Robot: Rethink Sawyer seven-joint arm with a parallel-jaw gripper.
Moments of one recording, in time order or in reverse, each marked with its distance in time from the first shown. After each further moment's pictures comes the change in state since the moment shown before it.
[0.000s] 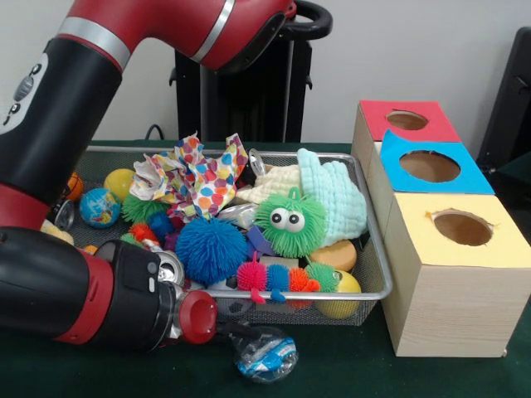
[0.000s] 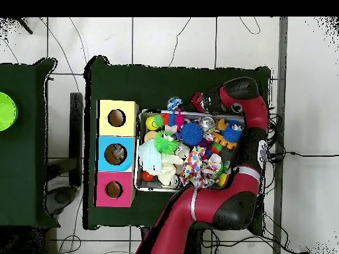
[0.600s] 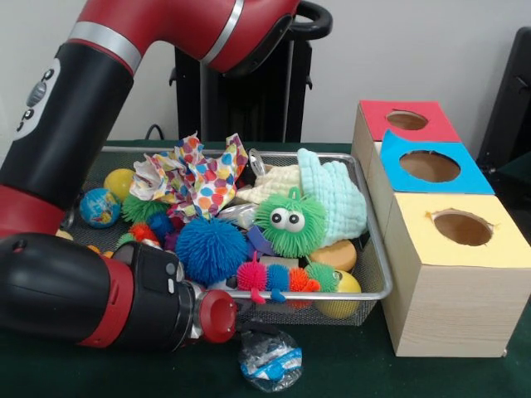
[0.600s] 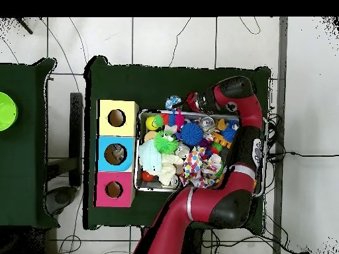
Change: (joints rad) arm 0.021 0.008 -0.011 -0.003 0.025 0.015 0.000
